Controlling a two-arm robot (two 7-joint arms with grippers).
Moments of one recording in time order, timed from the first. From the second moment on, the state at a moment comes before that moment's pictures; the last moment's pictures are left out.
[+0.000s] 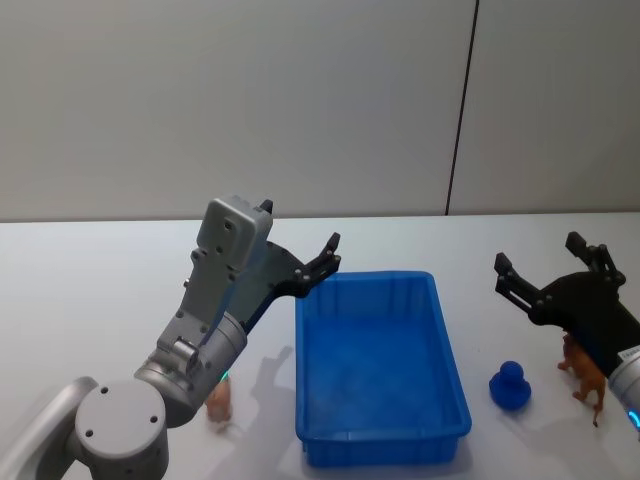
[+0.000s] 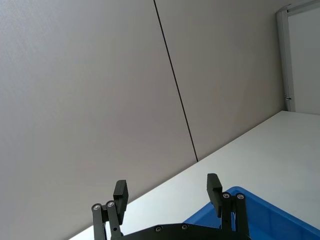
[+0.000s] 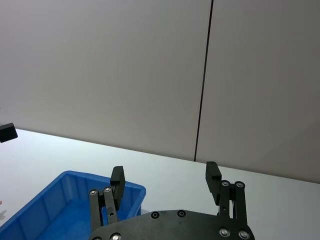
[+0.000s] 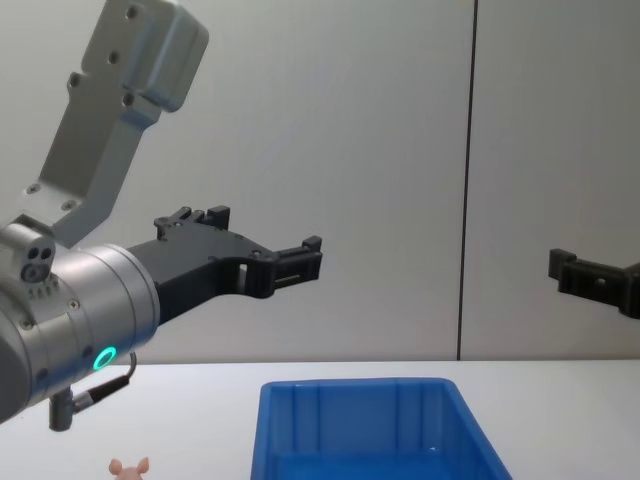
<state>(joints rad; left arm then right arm) -0.24 0.38 0.45 -1.63 -0.20 0.01 -0.01 -0.01 0.34 -0.23 -1.77 0.29 0.03 0.07</state>
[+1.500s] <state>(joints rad) -0.24 0.38 0.45 -1.63 -0.20 0.01 -0.01 -0.01 0.34 -0.23 -1.77 0.29 0.03 0.07</state>
